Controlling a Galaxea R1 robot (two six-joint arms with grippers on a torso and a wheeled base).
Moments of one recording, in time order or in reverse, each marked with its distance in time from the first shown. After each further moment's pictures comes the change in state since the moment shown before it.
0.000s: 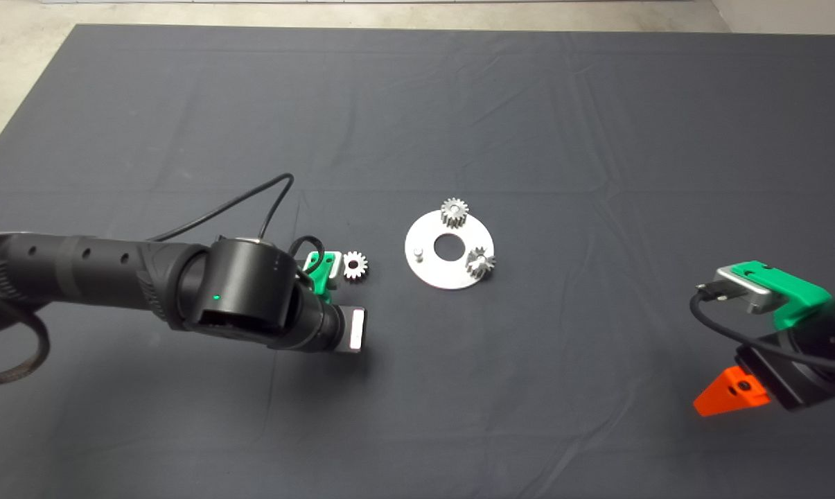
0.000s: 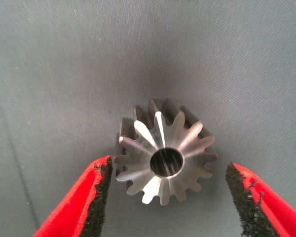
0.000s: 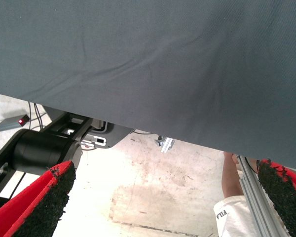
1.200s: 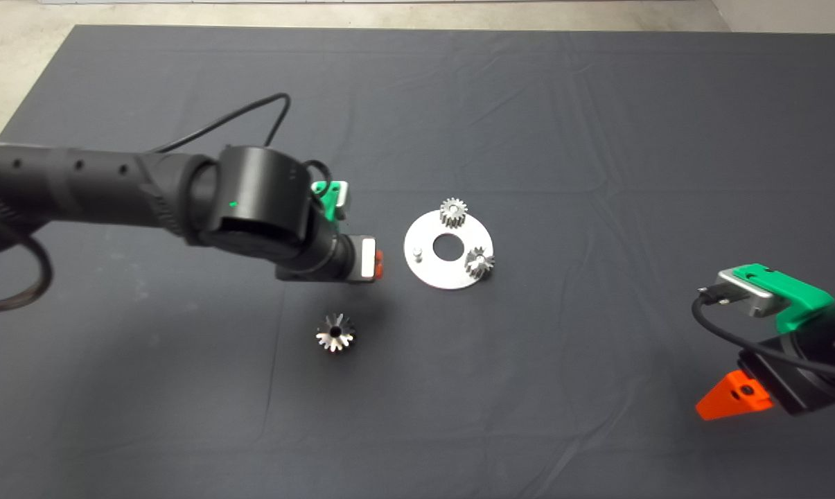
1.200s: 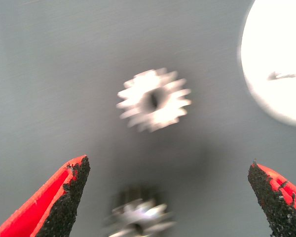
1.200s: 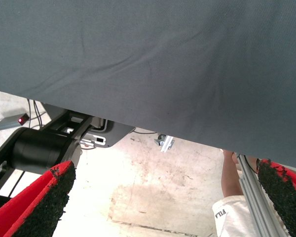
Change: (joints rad) left arm -0.183 0.105 -0.155 -0.087 -0.008 -0.001; right arm 0.000 -0.003 0.010 0.000 0.000 0.000
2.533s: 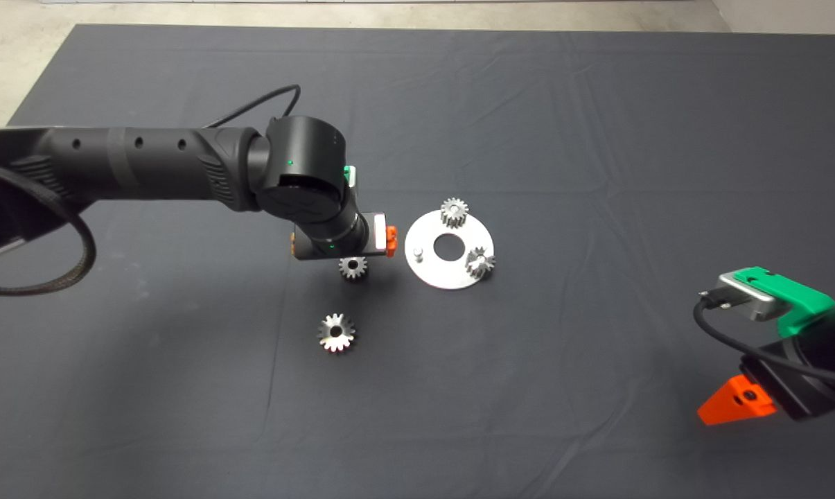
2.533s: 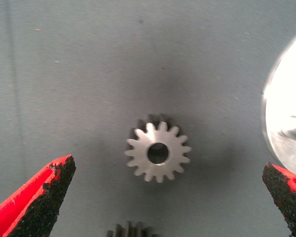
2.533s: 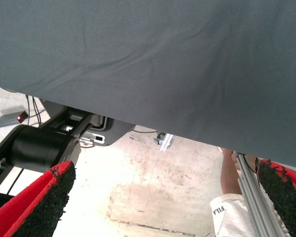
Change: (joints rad) left arm 0.001 0.050 -0.149 -0.029 0.006 0.008; right arm 0.000 -0.001 0.010 0.003 0.000 0.000
